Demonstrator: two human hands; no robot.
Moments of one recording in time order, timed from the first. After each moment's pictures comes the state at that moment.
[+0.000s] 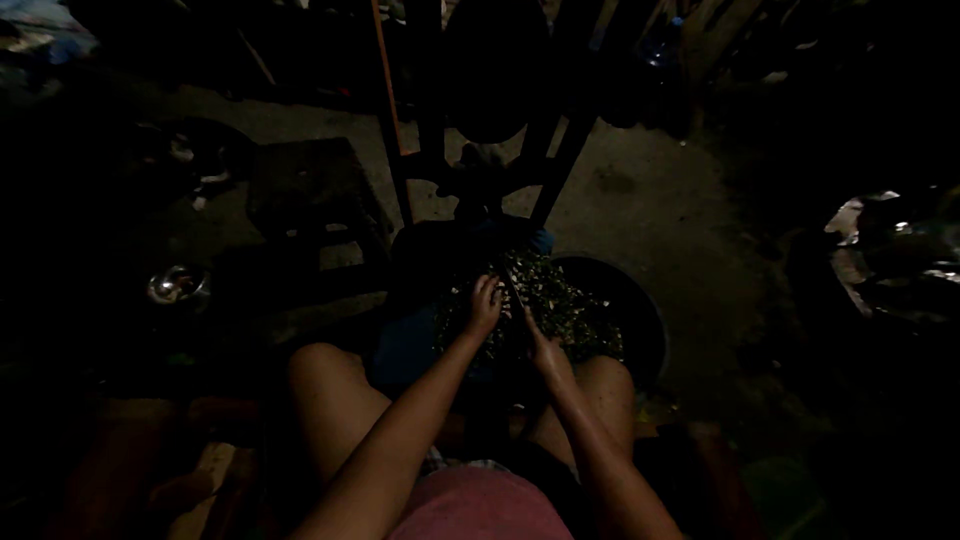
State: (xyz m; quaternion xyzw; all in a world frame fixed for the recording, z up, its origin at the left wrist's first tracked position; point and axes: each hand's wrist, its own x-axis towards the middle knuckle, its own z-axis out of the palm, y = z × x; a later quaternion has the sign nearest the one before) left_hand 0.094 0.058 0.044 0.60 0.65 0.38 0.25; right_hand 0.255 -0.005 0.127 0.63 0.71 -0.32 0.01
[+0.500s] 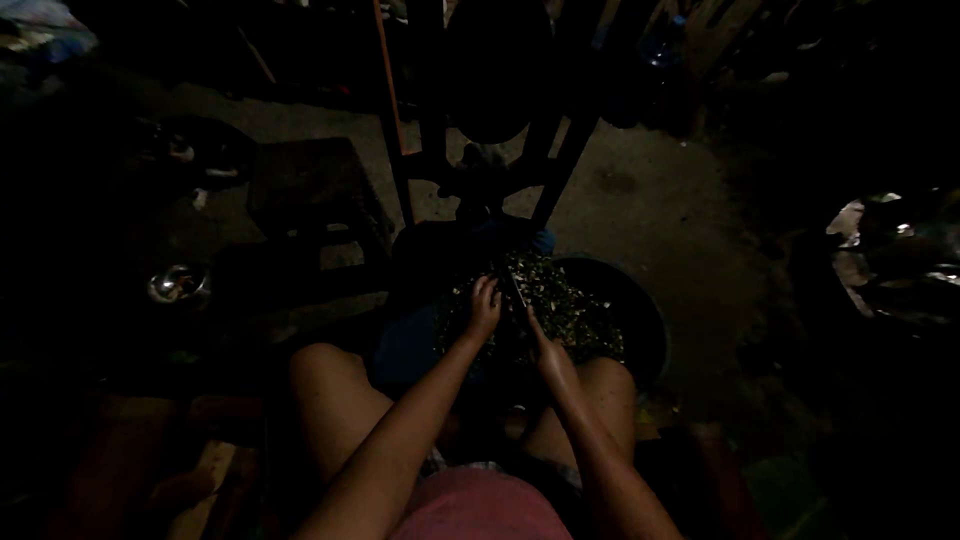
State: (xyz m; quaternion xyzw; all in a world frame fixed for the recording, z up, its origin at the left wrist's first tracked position) left_hand 0.093 0.055 0.051 0.59 0.66 0.39 0.26; right_hand 0.251 -0.010 0.147 0.62 0.72 -0.31 0.00
